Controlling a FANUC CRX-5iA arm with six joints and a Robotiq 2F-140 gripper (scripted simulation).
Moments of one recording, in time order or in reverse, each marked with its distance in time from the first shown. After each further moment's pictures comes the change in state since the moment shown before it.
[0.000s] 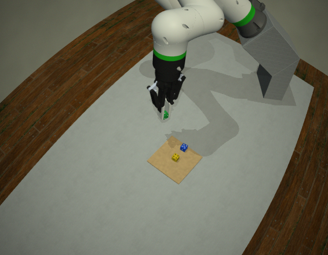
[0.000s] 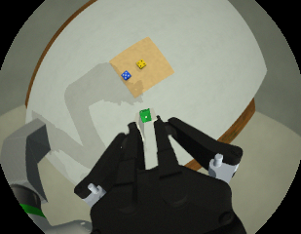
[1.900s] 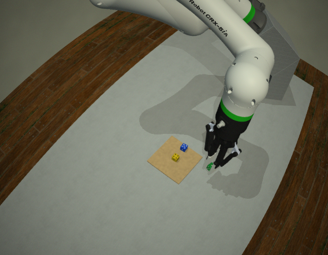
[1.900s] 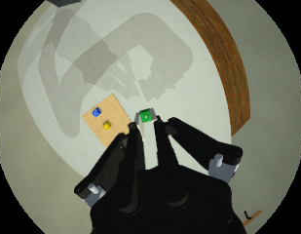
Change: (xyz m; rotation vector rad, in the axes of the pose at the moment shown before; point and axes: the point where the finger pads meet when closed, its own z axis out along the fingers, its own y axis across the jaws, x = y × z) arm 0.246 -0.015 0.011 -0.064 -0.065 -1.669
